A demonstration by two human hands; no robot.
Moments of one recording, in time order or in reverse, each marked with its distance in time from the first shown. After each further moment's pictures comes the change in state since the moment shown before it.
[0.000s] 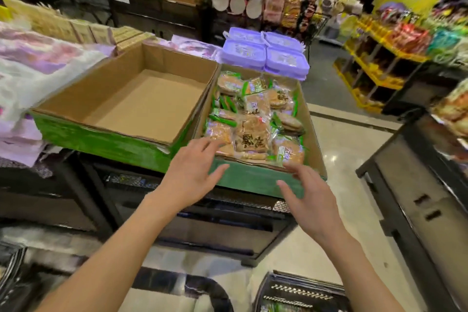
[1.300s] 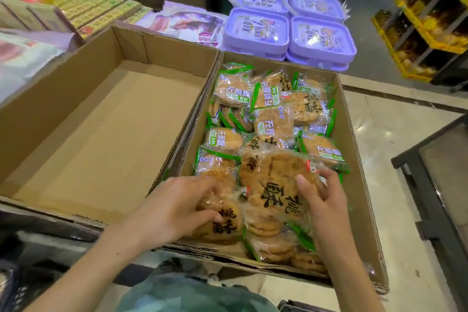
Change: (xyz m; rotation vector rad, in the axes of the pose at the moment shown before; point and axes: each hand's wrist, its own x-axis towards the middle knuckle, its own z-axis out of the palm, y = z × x) left_hand 0.151 -0.069 0.024 -0.167 -0.416 -0.070; right_hand 0.190 0.050 0.071 0.826 -0.015 0.556
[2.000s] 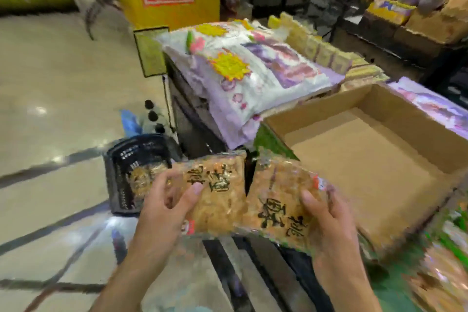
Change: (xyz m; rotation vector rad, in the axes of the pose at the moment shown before) left_hand -0.376 -0.092 -0.011 -1.000 1.426 -0.742; right_hand -0.212 -0.059 0.294 0.286 -0.962 0.039
